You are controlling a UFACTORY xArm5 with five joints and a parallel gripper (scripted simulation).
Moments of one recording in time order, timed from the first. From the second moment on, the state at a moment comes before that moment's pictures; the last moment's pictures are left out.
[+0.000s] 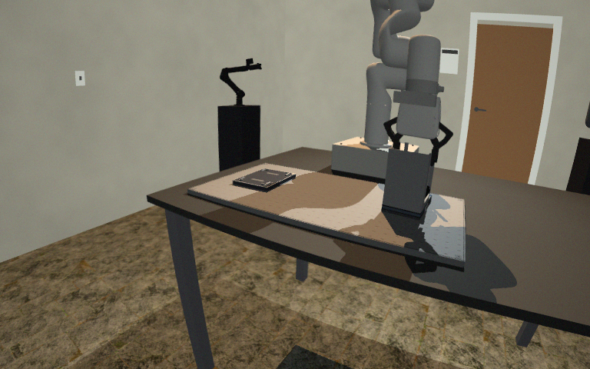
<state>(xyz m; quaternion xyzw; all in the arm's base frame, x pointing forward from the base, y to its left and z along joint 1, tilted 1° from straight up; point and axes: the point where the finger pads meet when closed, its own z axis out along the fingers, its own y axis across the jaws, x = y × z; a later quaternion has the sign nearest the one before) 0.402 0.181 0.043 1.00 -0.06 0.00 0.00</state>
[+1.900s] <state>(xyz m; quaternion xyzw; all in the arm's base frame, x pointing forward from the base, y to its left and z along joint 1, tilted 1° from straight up) 0.401 0.181 -0.018 1.00 -0.06 0.00 0.00</state>
